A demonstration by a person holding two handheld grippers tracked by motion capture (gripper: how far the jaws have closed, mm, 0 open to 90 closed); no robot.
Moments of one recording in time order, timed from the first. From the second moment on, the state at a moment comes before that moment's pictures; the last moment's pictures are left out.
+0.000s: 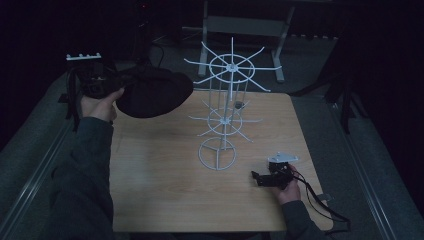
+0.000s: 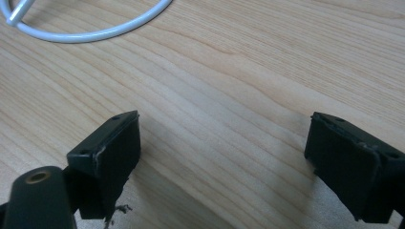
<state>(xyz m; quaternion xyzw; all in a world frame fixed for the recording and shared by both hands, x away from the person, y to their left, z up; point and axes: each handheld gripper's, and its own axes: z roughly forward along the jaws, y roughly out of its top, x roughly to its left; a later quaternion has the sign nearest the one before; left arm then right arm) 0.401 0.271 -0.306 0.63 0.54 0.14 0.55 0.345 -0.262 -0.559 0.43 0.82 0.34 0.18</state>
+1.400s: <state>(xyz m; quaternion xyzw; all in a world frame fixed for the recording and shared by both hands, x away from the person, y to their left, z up) 0.410 0.268 -0.261 0.56 0.55 0.10 0.62 0.345 -0.262 -0.559 0.43 0.82 0.34 0.18</state>
